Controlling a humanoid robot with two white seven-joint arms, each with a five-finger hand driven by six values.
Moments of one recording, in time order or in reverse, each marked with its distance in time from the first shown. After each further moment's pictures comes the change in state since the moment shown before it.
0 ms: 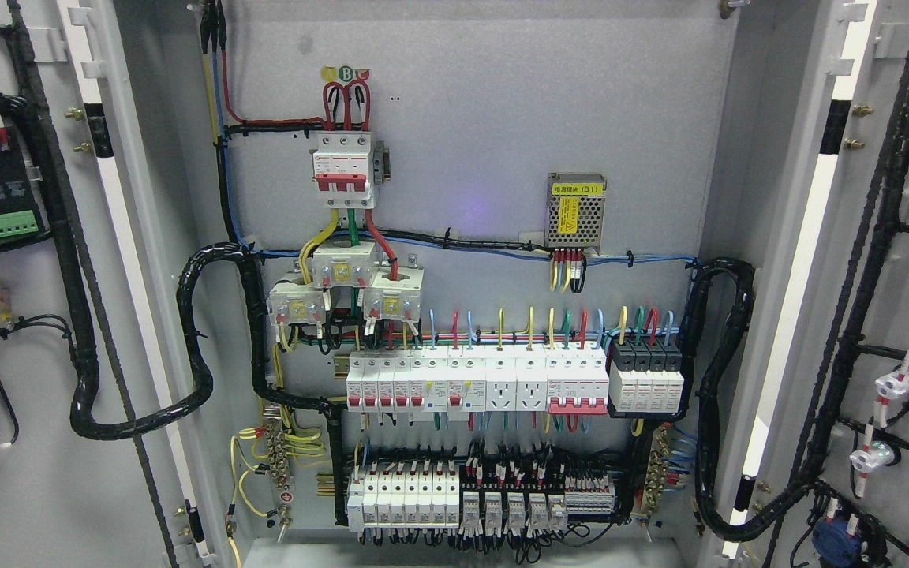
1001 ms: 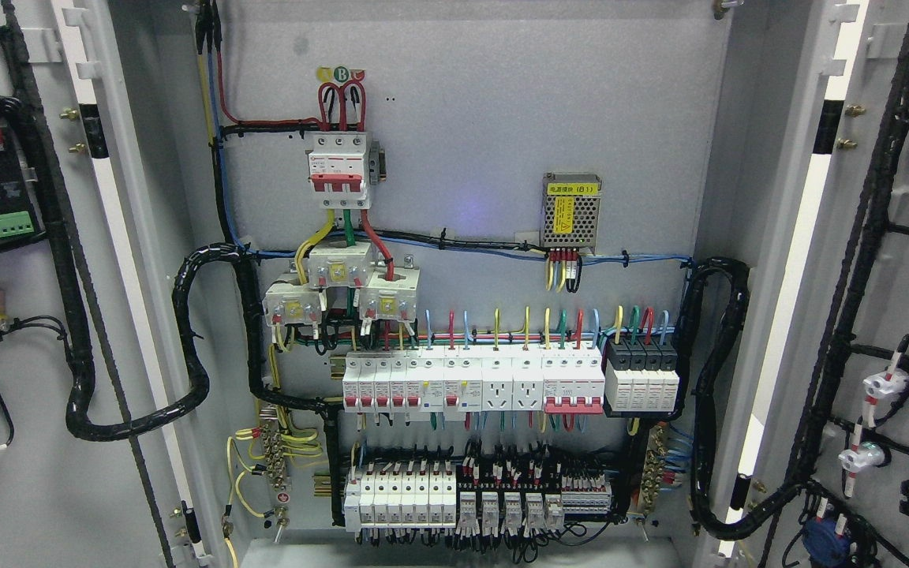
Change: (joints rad) left arm 0.226 -0.085 -0.237 -0.314 -0.017 0.029 0.002; right arm 0.012 -0.006 0.080 -0.044 0.006 0.004 0.008
